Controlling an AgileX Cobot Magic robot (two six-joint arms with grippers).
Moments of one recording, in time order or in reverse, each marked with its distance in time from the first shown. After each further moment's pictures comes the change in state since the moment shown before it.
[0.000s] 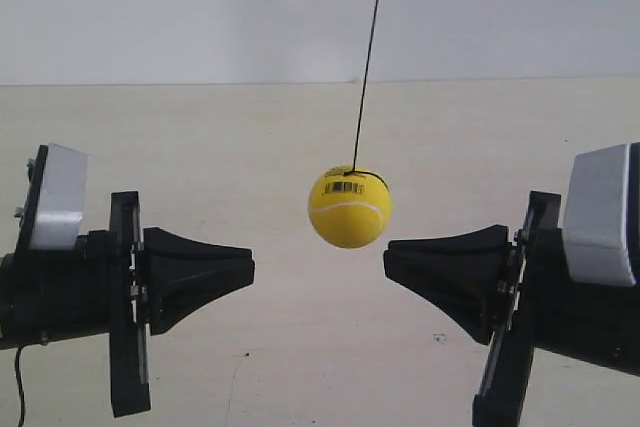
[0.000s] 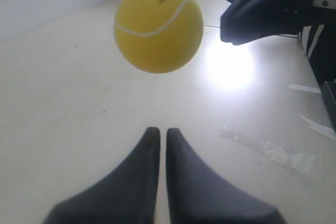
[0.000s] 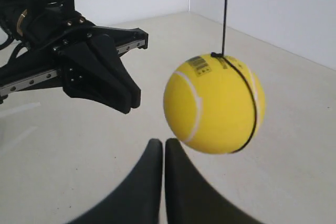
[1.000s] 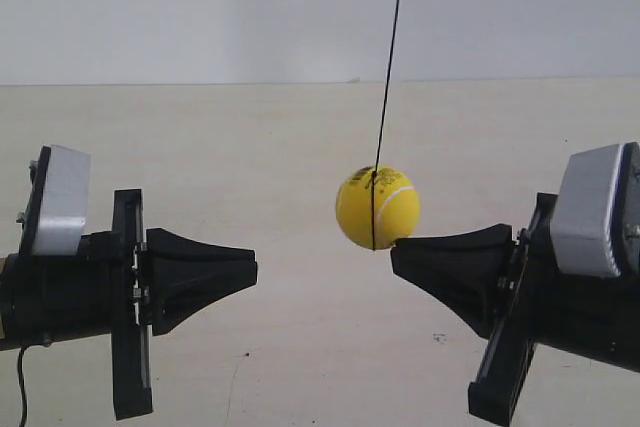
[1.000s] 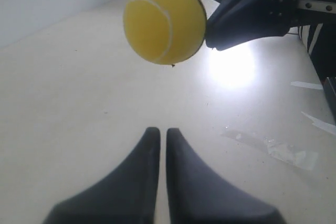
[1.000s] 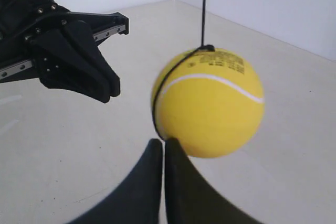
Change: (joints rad) left arm -0.013 0.002 -0.002 -0.004 0.000 0.032; right arm 0.000 0.000 -0.001 0.031 0.059 -0.004
